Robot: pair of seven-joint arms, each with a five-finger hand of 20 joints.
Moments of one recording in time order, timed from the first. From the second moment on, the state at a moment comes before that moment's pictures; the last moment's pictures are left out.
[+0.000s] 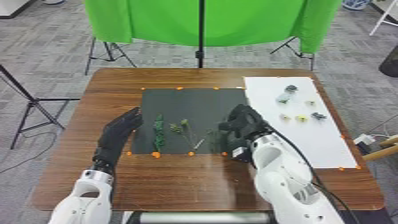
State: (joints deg) left arm 113.5 -71.3 -90.6 -107.4 62.6 -1.9 8.8; right arm -95.3 -72.6 69.7 -111.4 -134.3 -8.6 23.2
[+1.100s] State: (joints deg) left arm 113.5 -71.6 -90.8 -107.4 62.7 -2.0 8.8; right arm -89.5 -64.8 66.4 -108.7 -140.7 -17.9 14.6
